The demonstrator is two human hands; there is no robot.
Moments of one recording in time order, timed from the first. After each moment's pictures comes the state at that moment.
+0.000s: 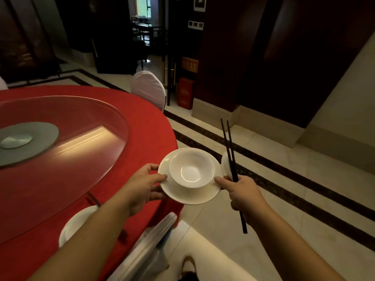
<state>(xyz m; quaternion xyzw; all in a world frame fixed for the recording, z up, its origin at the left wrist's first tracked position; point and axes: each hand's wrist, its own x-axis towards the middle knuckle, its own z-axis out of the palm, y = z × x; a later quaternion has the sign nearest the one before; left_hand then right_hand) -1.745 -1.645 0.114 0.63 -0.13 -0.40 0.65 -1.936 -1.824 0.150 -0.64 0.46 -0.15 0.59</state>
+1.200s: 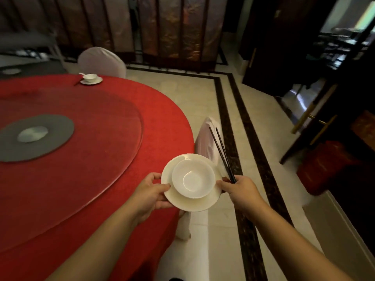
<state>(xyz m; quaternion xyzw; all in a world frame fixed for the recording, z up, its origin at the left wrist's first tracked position) -1.139 -2.189 0.069 0.60 0.24 -0.06 0.76 -1.065 -2.441 0.095 -0.85 0.05 0.14 0.50</state>
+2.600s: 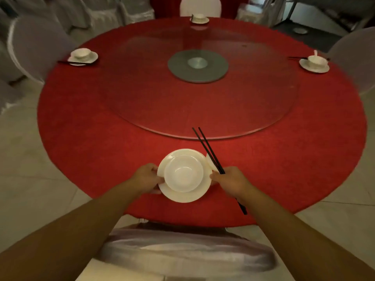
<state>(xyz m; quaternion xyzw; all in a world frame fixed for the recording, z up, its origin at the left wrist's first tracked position) -0.810 -2.221 -0.074 0.31 0.77 0.25 0.51 -0.549 -2.162 -0.059 -0.61 -0.56 0.54 0.15</state>
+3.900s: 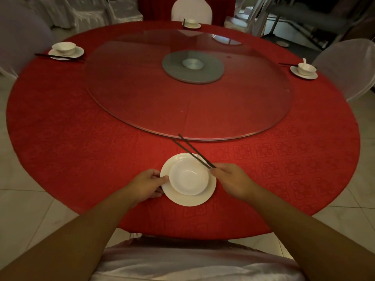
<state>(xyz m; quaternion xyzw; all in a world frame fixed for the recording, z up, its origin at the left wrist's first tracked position) -0.836 -2.208 -0.135 0.33 0.69 0.30 0.57 -0.571 -2.141 -0.098 -0.50 -0.71 0.48 0.16</state>
